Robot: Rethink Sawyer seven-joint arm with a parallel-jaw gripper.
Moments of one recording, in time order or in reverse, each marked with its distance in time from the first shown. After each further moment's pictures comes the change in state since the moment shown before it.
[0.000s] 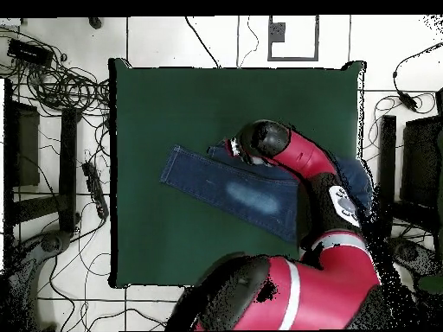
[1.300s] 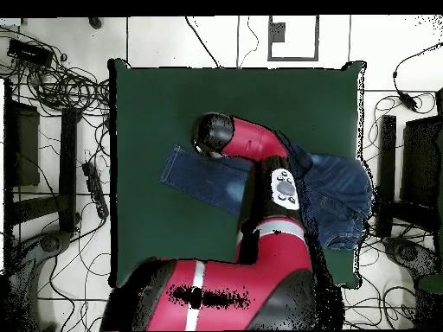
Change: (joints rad) arm 0.241 0.035 -0.111 -0.111 -0.002 0.010 0.029
